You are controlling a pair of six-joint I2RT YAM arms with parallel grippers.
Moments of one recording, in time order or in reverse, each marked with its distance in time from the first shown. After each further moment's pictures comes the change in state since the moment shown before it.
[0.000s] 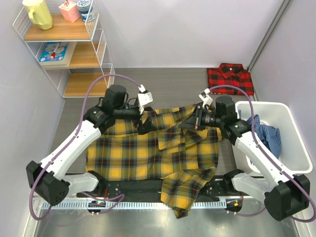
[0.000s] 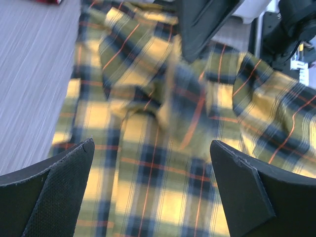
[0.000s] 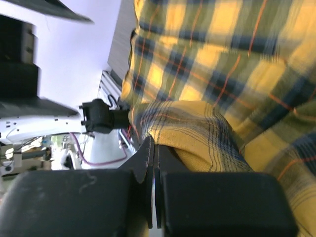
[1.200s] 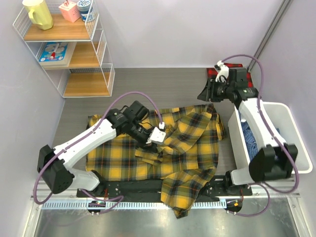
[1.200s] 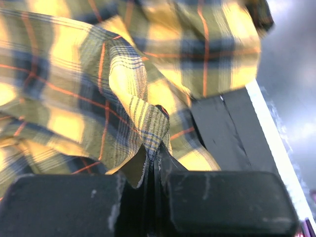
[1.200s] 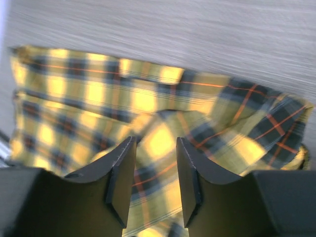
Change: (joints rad) left arm -0.238 0.138 0.004 -0.424 0.127 0.570; right arm -0.262 0.356 0.480 -0.269 0.222 -0.486
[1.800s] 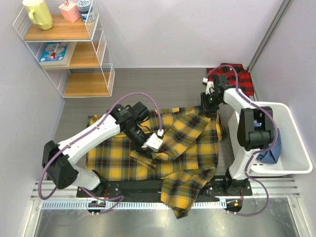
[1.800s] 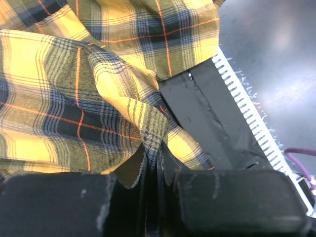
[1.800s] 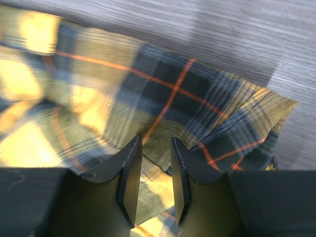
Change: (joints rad) left arm -0.008 0.066 0.085 -0.323 0.013 0.301; right arm 0.001 0.438 0.060 -0.084 0.187 -0.205
